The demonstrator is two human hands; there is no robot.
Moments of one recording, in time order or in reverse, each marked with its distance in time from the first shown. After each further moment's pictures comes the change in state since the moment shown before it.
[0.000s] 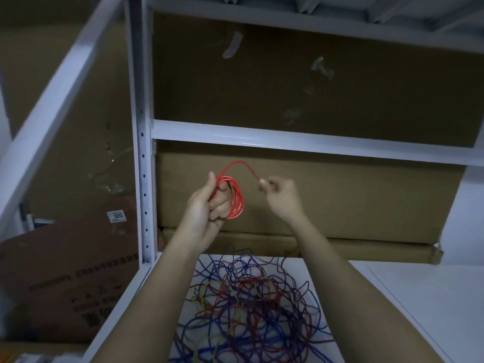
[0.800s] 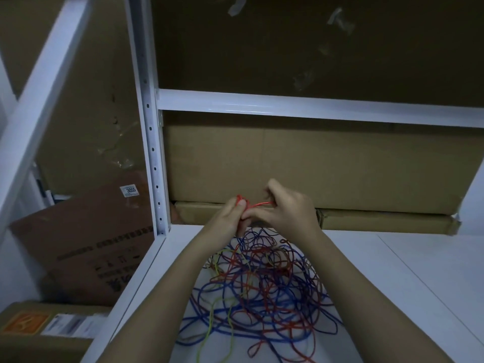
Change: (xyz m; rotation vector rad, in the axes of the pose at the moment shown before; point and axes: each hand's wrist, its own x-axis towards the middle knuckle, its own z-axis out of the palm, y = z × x) left_hand -0.036 -0.051 -0.045 1.032 0.004 -0.196; right_hand -0.085 0.014 0.013 -0.336 0.123 -0.551
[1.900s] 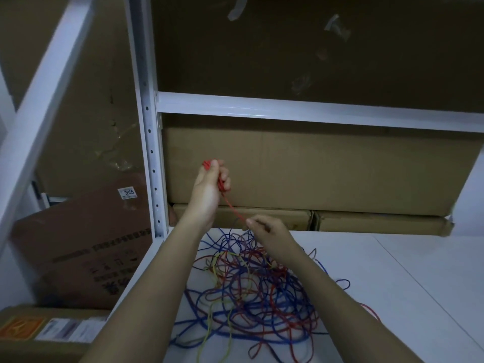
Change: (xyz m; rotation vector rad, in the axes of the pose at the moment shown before) left_hand 0.020 0.047 -0.022 -0.638 0.329 0.110; right_hand -0.039 0.011 0.046 0.698 -0.405 0.418
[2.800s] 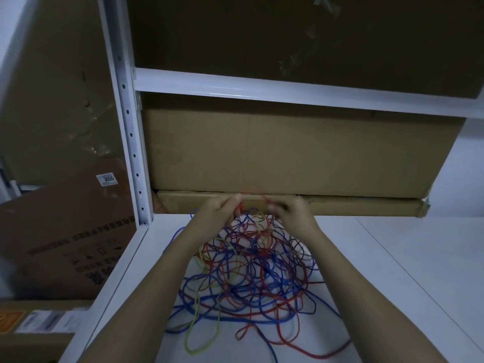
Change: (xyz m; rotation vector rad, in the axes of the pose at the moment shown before) left_hand -0.023 -0.070 -0.022 0.661 -0.354 -0.055; right_hand -0.005 0.023 -0.057 -0.365 0.206 0.153
